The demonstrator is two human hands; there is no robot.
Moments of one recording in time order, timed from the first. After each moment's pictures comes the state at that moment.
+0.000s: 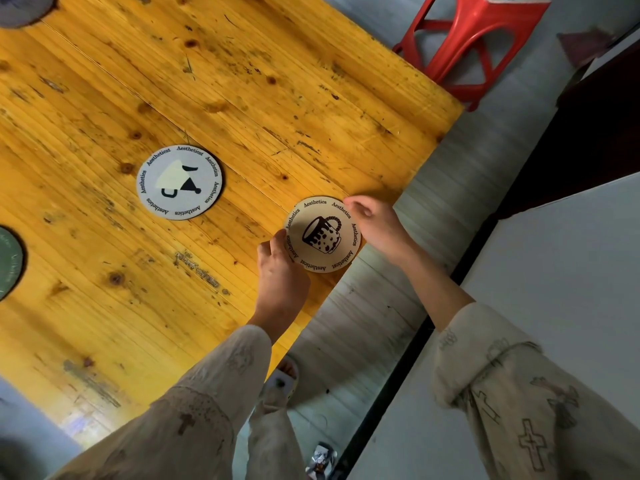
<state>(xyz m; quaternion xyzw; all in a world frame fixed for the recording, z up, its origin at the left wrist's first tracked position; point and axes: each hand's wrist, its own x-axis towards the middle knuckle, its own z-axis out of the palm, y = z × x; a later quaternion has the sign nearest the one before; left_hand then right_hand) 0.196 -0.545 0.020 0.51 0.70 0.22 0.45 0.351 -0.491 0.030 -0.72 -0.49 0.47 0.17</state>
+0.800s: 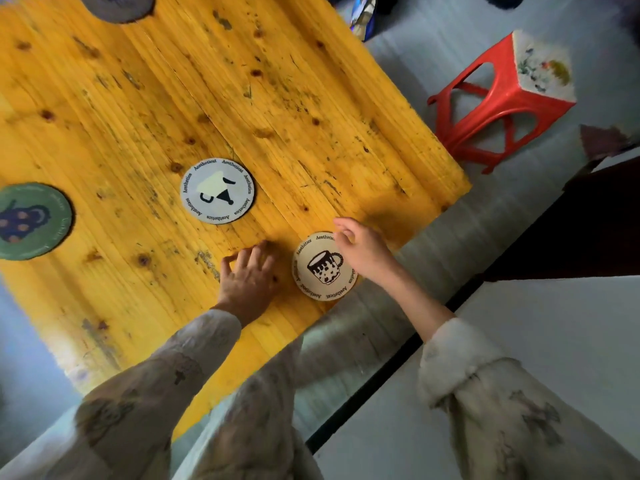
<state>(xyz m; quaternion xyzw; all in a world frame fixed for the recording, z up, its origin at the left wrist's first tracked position) 0.140 -0.531 0.019 0.71 0.66 -0.09 0.23 0.320 -0.459 0.093 -0.65 -0.62 0.45 0.04</state>
